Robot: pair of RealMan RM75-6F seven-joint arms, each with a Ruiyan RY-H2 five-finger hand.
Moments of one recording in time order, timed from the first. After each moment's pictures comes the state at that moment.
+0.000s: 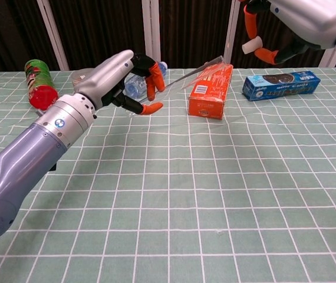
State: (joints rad) left arm -0.88 -2.05 -0.23 -0.72 1.48 1.27 -0.35; right arm 0.69 -1.54 0.26 -1.31 -1.56 1.35 -0.52
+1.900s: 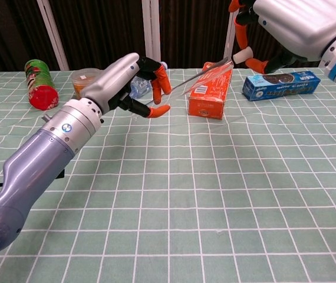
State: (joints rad) left arm -0.87 -2.07 -0.25 -0.79 1.46 1.26 -0.31; right arm 0.70 -1.59 0.24 -1.31 -1.55 1.36 -0.55
